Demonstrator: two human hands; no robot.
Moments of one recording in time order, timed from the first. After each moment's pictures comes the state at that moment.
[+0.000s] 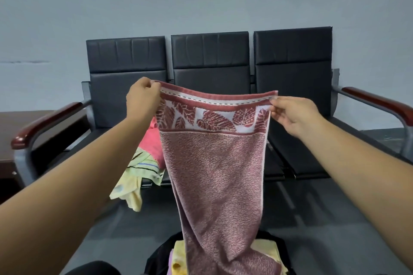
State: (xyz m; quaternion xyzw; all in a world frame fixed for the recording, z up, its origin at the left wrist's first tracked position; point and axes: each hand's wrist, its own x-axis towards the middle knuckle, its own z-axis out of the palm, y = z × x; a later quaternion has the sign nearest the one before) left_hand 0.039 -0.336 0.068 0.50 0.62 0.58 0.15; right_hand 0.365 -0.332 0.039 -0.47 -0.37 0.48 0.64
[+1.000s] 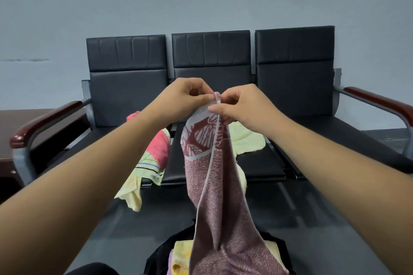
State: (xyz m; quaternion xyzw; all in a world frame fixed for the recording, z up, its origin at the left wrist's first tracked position) left_hand 0.090 -0.374 0.090 0.78 0.45 0.38 0.19; right_hand 0.280 -0.383 0.073 -0.44 -0.76 0.25 0.41
